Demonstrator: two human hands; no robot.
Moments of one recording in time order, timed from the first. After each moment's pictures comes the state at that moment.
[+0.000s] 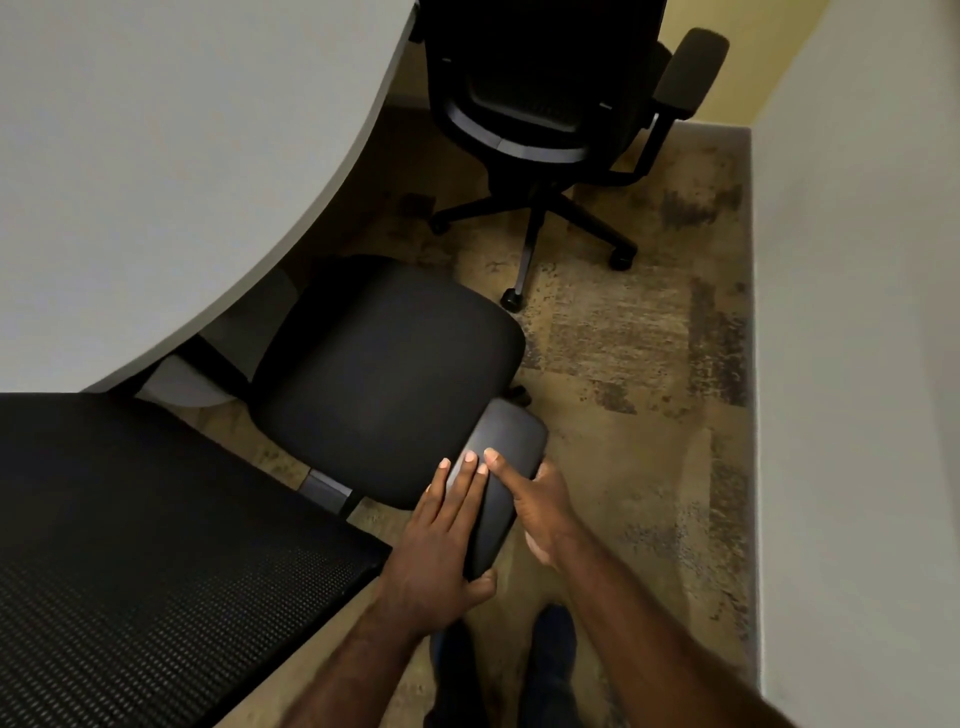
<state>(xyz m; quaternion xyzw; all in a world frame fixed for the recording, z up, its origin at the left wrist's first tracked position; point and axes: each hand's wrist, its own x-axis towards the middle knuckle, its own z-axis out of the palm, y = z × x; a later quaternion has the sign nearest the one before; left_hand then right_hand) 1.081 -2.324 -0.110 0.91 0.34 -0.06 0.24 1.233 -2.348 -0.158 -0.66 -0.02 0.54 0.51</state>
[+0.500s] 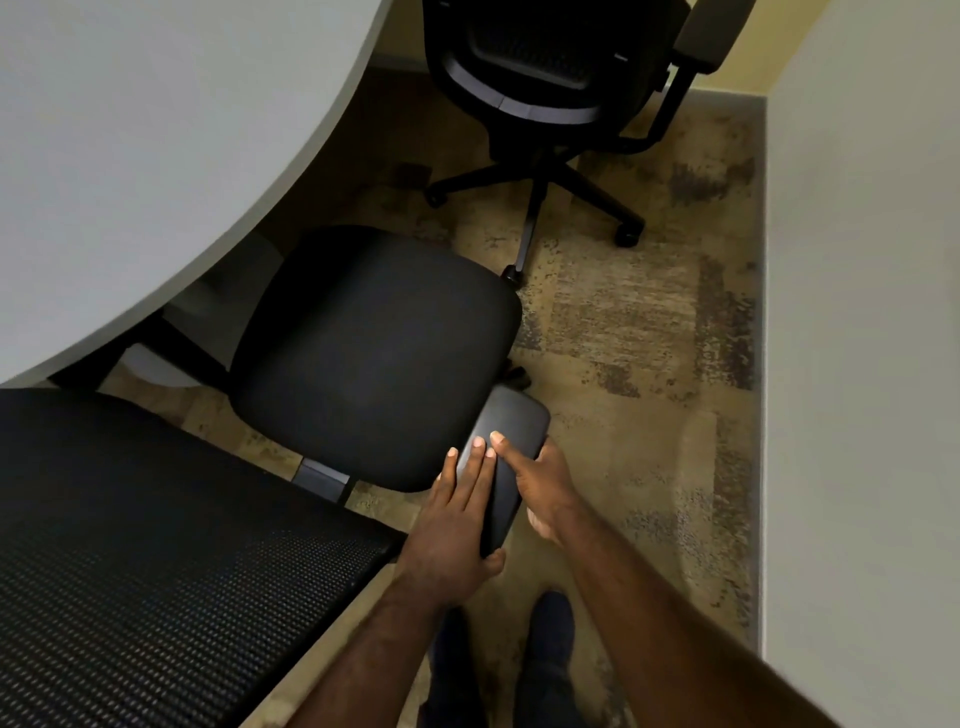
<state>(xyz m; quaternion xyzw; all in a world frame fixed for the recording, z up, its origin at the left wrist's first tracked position) 1.097 -2.321 -0.170 0.88 0.37 -0.11 0.26 1.239 -2.333 -0.210 -0.70 -0.03 0.52 0.49</state>
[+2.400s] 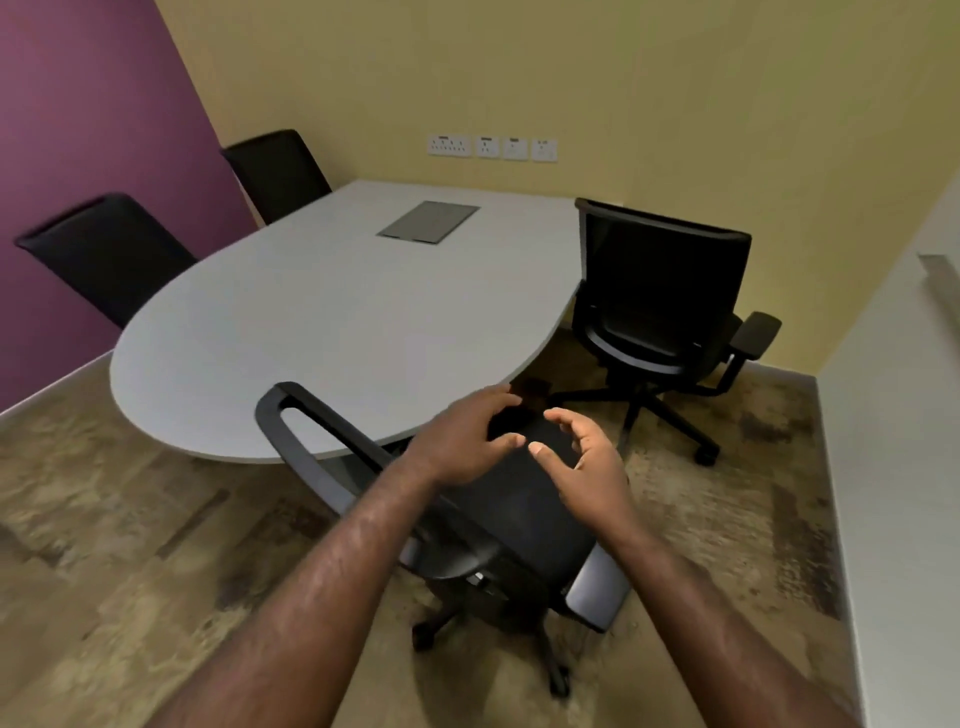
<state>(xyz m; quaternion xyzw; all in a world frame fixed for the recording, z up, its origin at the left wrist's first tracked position) 0.921 -2.274 0.216 0.87 0.41 0.15 0.22 1.081 -2.356 0.163 -0.63 -0.52 0.26 0.52</state>
